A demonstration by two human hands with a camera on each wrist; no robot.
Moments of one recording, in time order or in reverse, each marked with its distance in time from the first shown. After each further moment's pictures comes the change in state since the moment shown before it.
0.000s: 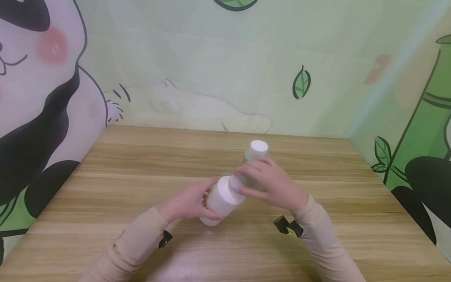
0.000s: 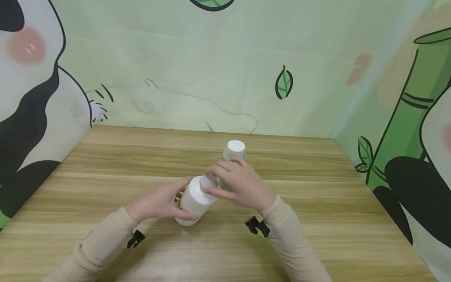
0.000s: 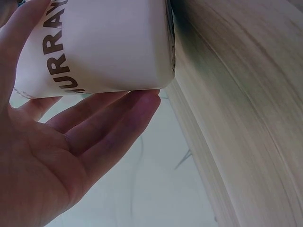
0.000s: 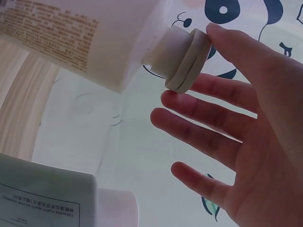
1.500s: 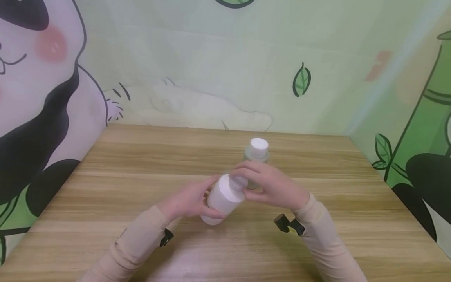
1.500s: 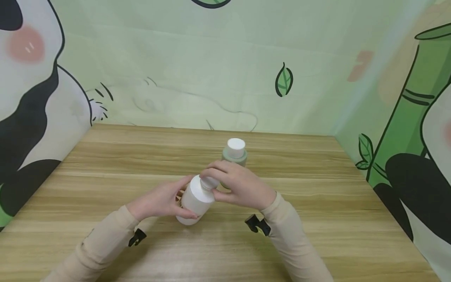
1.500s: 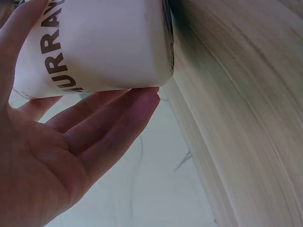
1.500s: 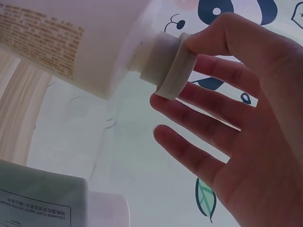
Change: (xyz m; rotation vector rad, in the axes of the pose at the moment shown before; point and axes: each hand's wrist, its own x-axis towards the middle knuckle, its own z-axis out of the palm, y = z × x) left_hand 0.001 0.000 0.000 -0.048 -0.009 0.019; right_hand 0.001 -0.002 -0.001 0.161 -0.014 -0.115
